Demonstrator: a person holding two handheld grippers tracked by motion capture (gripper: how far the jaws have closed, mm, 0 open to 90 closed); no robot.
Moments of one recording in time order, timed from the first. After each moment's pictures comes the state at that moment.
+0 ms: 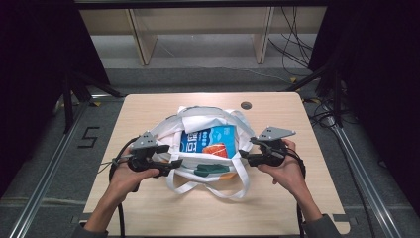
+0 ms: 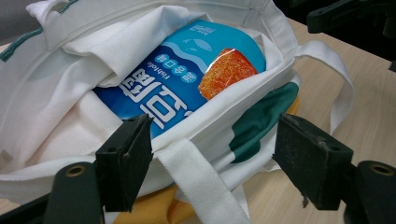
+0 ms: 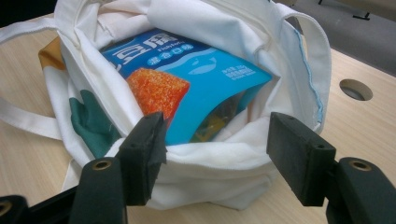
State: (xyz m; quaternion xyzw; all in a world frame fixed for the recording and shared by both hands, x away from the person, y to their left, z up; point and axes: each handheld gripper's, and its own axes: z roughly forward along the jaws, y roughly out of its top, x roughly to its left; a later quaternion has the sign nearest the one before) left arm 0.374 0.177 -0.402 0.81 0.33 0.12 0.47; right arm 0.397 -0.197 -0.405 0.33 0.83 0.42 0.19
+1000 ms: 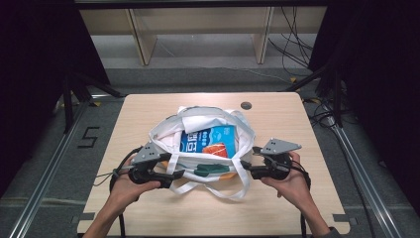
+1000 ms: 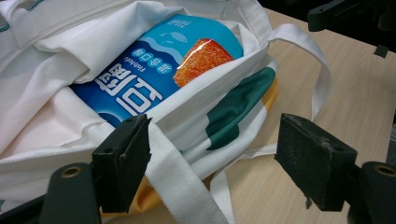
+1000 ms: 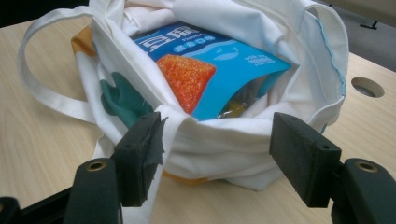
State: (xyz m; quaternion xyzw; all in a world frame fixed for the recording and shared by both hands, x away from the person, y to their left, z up) left arm 0.347 0.171 -0.410 0.81 0.30 0.13 0.48; right arm 0.366 -0.204 -0.413 0.31 0.83 0.43 0.19
